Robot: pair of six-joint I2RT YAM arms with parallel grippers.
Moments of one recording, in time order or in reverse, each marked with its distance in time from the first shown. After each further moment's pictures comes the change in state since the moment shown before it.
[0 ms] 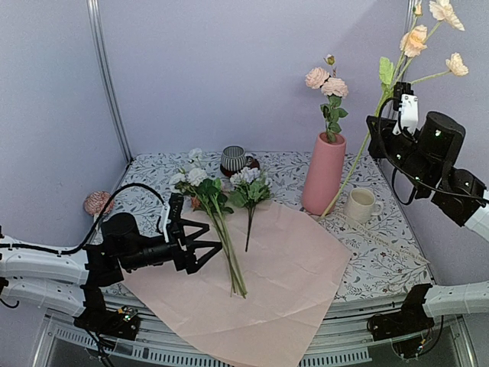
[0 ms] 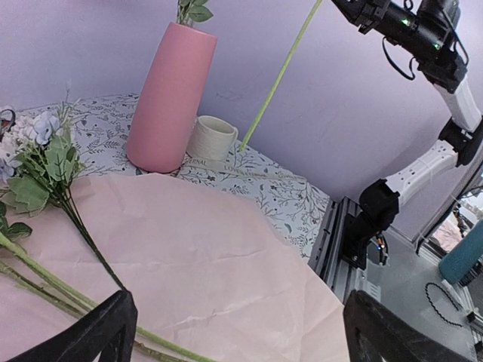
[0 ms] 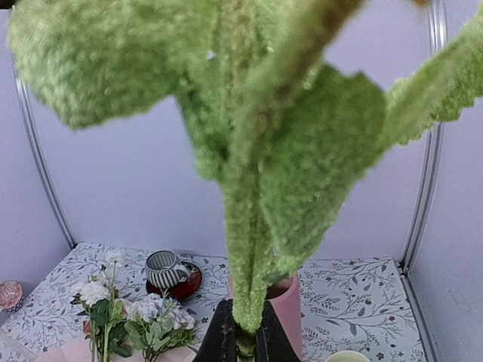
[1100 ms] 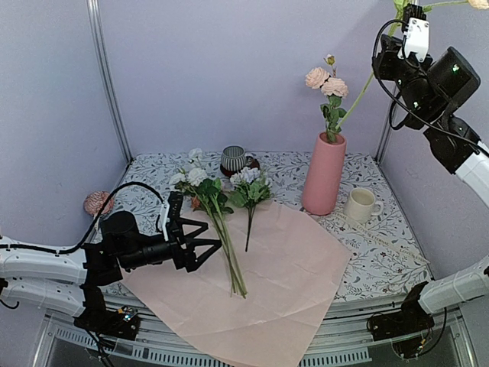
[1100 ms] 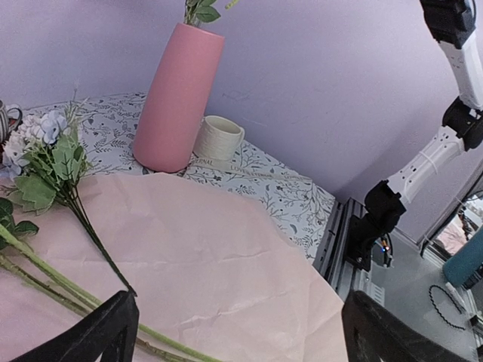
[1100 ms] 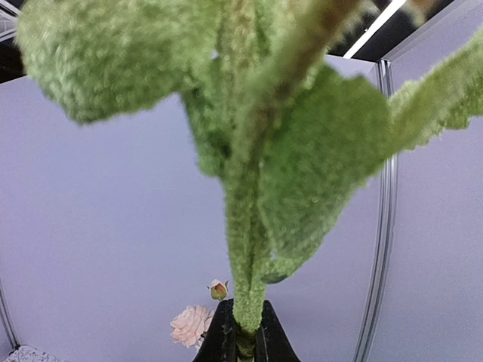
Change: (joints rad) left arm 0.000 -0.013 0.016 -0.039 -0.021 0.000; right arm -0.060 0.291 0.458 0.315 0.059 -0.418
